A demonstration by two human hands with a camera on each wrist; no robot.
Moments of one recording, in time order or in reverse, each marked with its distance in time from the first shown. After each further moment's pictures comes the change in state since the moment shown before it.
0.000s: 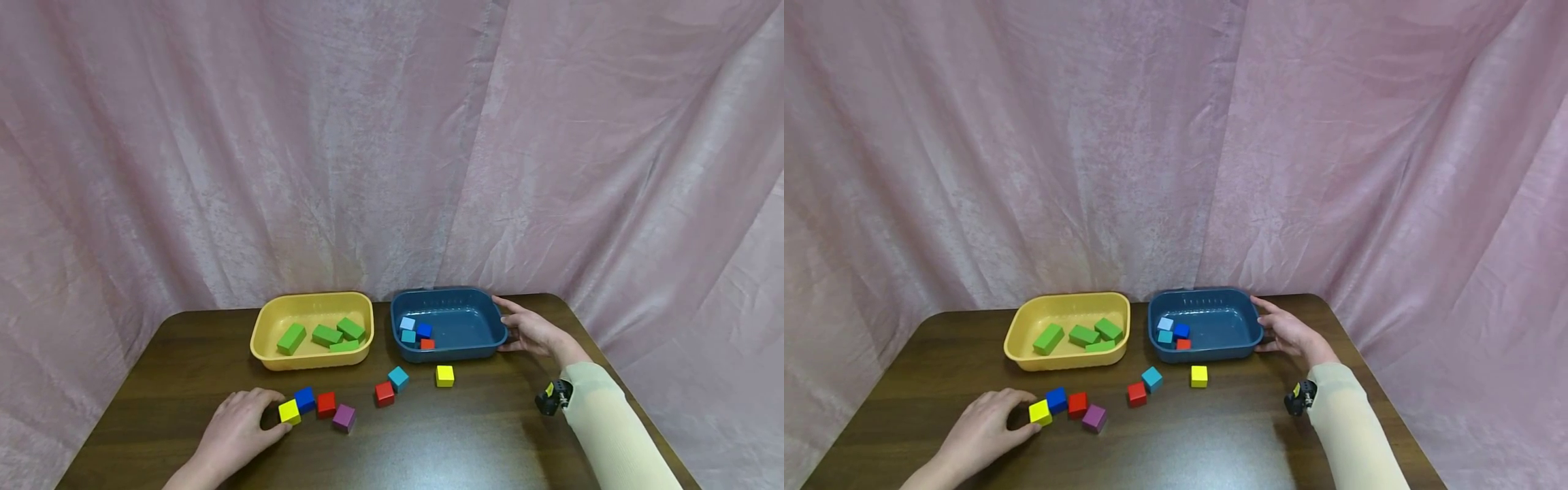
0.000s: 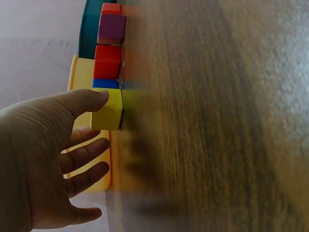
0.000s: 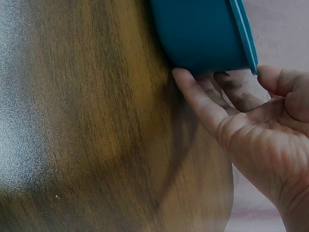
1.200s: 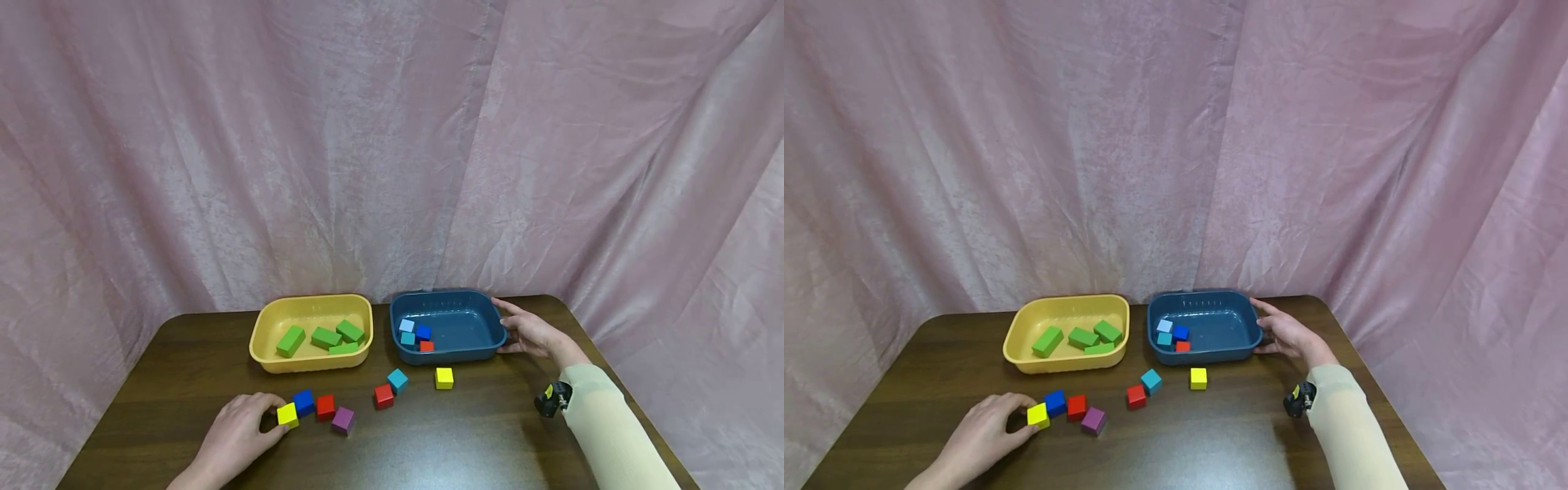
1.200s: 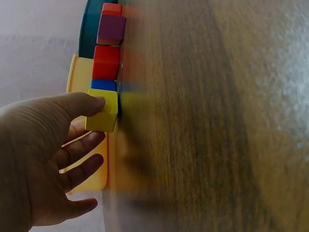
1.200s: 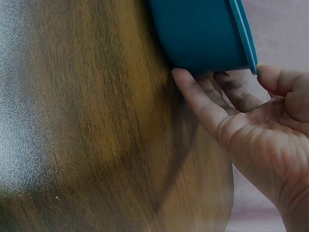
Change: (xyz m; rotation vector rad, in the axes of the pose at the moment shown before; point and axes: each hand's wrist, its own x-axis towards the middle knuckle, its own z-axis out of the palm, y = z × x) left_hand 0.001 0.001 0.001 -0.080 -0.024 -0.033; right_hand -0.001 0.000 0.001 -0.012 -0.005 0.001
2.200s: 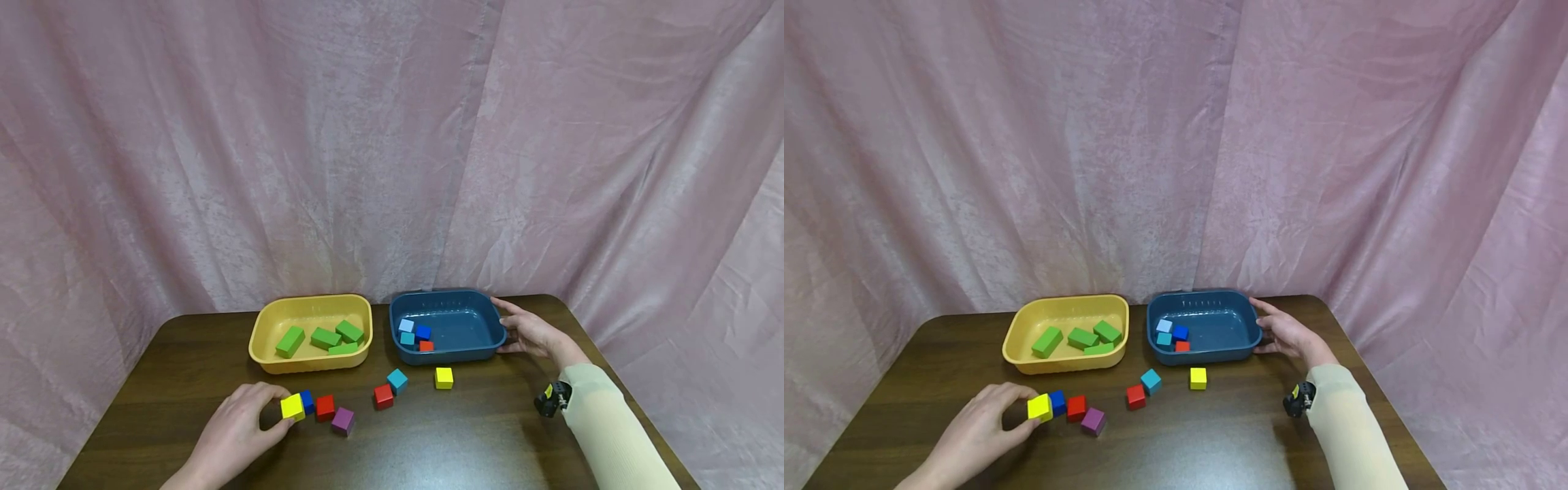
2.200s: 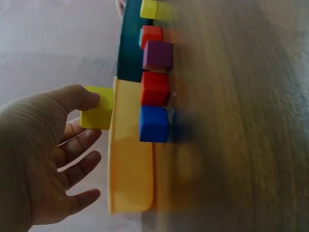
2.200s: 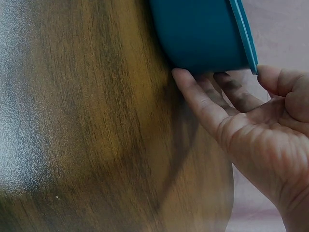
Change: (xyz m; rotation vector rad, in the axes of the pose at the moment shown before) left_hand -0.007 0.029 -0.032 -0.028 0.153 0.125; right_hand 0.001 0.000 -0.001 0.014 0.026 0.013
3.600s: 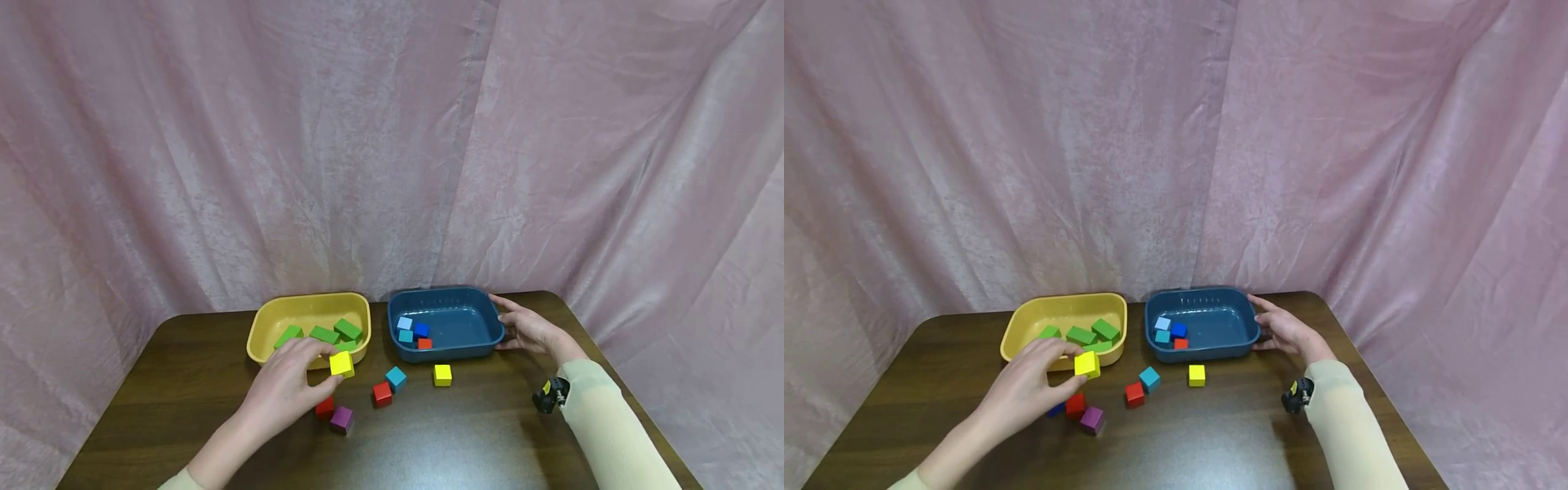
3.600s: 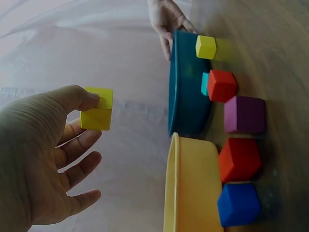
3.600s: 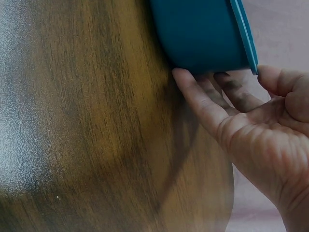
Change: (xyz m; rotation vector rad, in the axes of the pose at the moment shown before) left_hand 0.059 0.073 -0.018 -0.100 0.098 0.202; right_hand 0.000 0.001 -0.001 -0.004 -0.035 -0.013
